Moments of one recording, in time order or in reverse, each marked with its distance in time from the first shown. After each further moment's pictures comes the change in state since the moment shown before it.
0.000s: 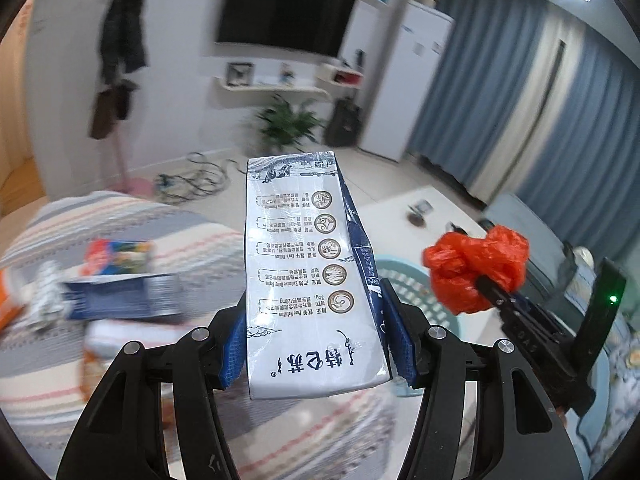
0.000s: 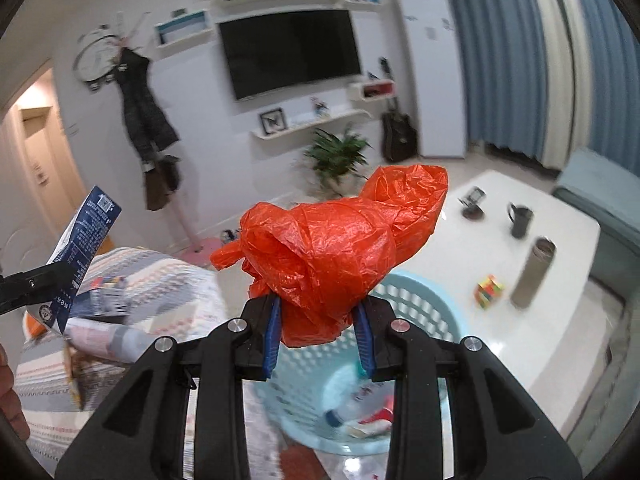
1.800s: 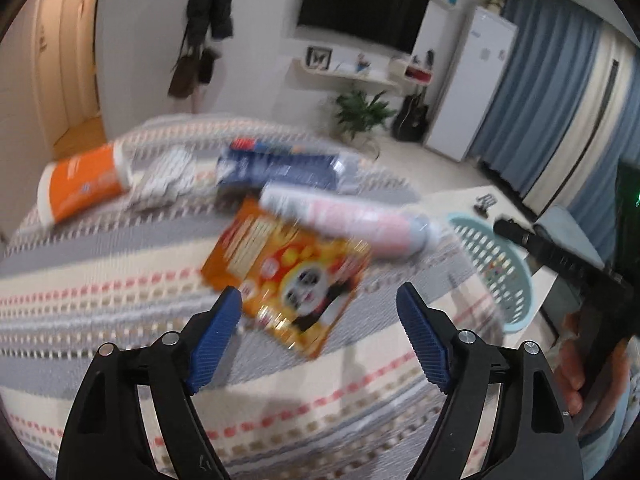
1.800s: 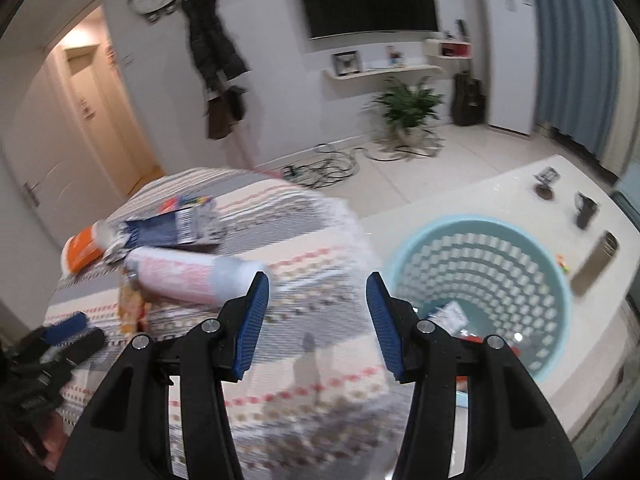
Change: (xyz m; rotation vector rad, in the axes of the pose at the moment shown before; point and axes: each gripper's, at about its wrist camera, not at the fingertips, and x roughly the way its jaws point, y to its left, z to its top) left arm -0.062 0.119 -0.103 -0.141 0.021 0.216; right arm 0.026 0.154 -0.036 -0.179 0.205 0.204
